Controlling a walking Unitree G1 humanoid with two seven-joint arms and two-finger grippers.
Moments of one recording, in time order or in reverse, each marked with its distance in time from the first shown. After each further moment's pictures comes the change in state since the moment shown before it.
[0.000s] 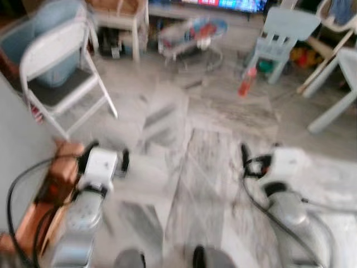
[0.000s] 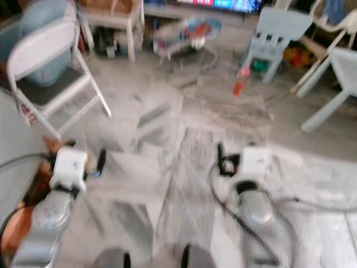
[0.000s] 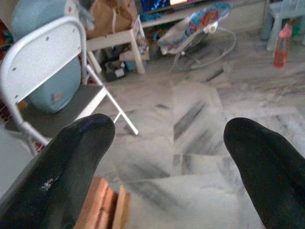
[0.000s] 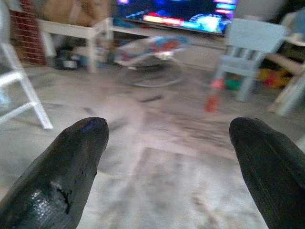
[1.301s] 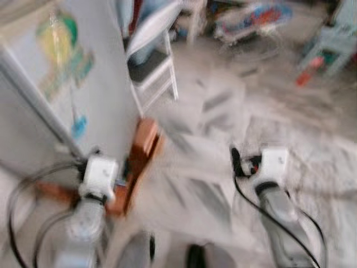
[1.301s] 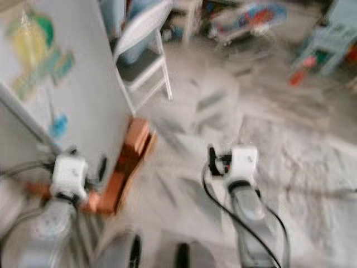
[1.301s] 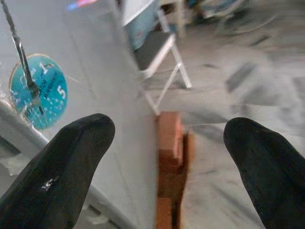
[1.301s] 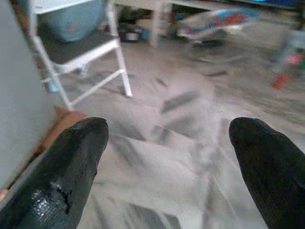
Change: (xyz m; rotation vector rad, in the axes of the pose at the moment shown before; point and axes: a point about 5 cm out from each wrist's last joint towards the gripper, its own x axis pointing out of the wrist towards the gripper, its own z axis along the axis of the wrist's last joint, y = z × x) left arm -0.014 -0.012 -0.006 -0.054 0.015 -0.034; right arm 0.003 -0.005 -0.014 -0.024 0.078 -0.004
